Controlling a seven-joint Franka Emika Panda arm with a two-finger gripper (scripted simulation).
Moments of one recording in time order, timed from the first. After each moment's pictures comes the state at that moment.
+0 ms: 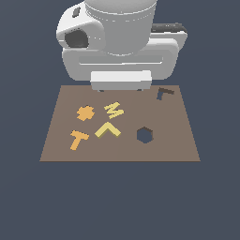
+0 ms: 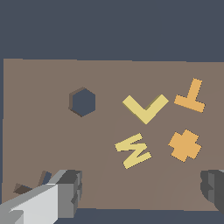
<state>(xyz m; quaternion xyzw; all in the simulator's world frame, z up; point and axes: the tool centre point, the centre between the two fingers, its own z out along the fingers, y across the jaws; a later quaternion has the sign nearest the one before) 0.001 0.001 0.179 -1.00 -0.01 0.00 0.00</state>
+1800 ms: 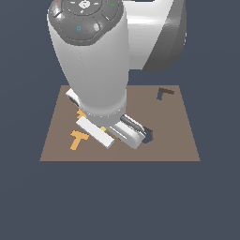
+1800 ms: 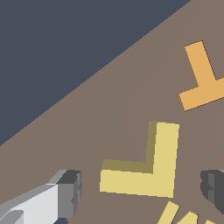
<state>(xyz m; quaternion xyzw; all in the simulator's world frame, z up) 0.061 -0.032 0.064 -0.95 0.32 0.00 0.00</state>
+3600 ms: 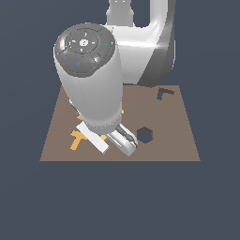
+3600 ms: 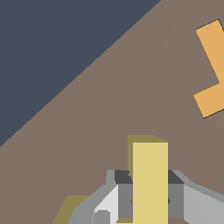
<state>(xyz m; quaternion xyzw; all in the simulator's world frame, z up) 0.066 -0.039 0.033 -0.93 0.36 0.00 0.00</state>
